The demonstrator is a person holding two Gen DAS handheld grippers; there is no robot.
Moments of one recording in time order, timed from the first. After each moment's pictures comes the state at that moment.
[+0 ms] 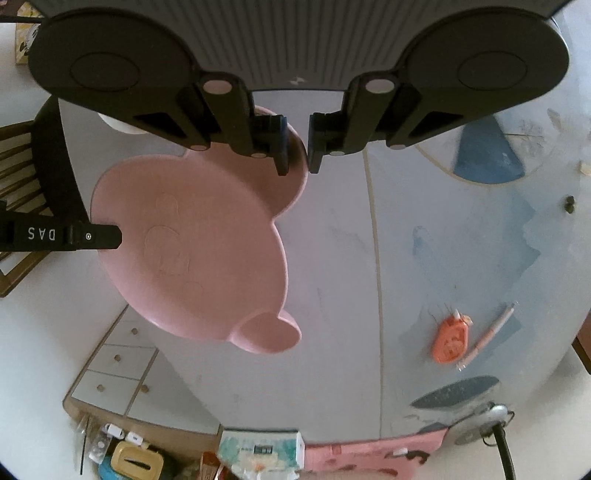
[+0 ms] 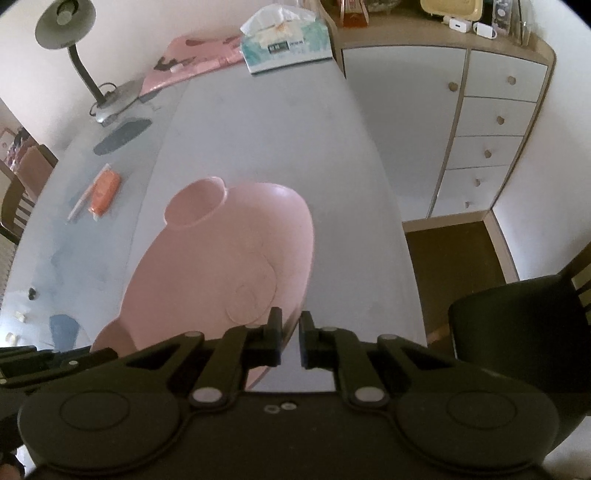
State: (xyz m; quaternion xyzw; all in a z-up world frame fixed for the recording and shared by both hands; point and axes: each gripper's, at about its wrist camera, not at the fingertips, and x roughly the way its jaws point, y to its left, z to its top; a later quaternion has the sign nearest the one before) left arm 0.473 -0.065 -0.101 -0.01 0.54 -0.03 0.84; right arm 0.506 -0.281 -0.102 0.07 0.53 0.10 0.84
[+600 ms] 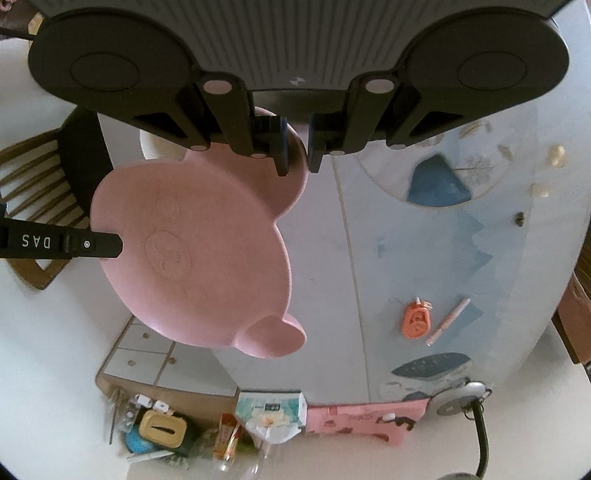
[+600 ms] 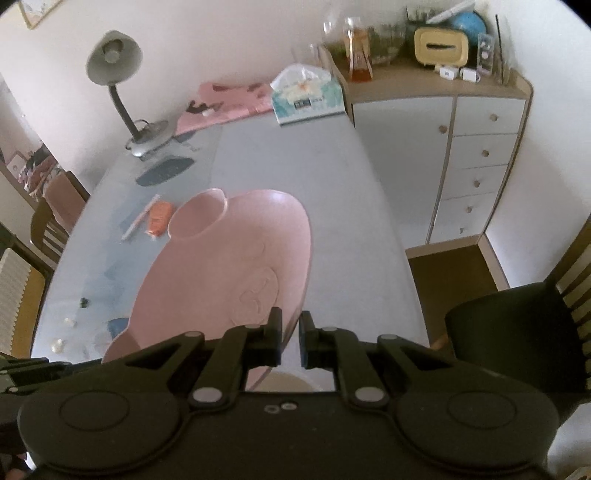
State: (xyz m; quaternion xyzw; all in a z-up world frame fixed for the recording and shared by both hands) left arm 0.383 -0.032 -0.016 -0.02 0.50 -0.05 0.86; right arm 0.425 -0.261 -0.011 0.08 0.47 0.10 0.87
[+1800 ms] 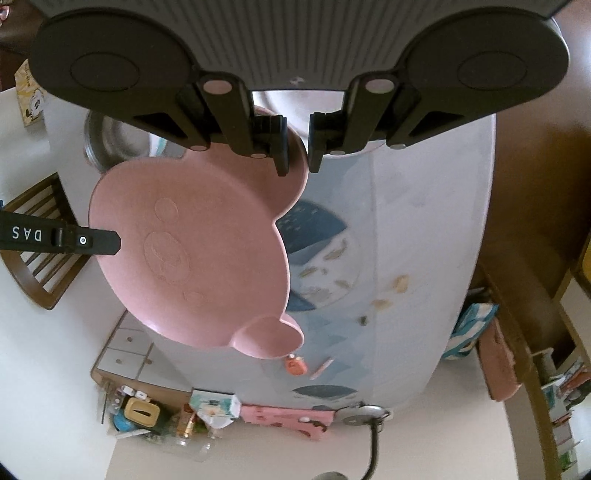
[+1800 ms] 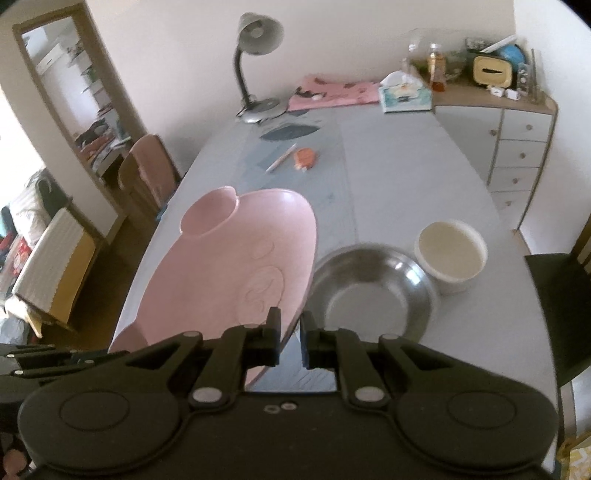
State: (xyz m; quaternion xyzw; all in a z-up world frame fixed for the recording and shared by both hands) left arm 0.114 0.164 0.028 -0.03 0.48 -0.01 0.87; right arm 0.187 -0.077 0.032 0.06 0.44 0.16 0.88
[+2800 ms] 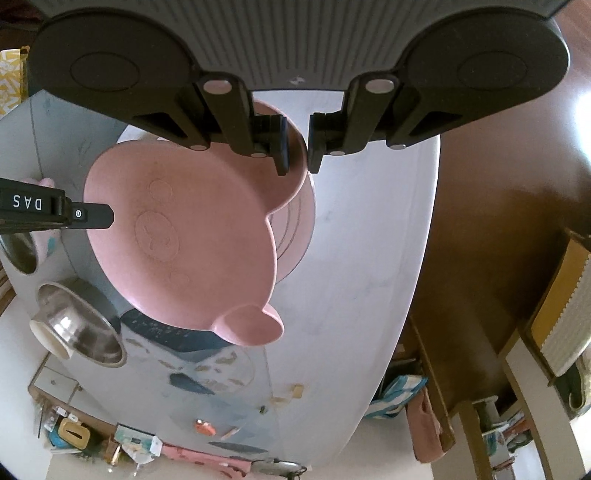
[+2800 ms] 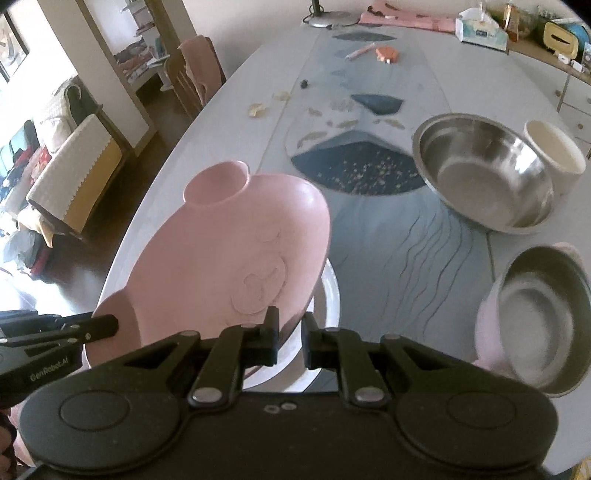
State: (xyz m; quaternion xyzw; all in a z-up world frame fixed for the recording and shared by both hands) left arm 0.015 0.239 -0.074 -0.04 0.52 0.08 0.85; right arm 0.094 0.030 -0.078 0.00 0.52 0.21 0.83
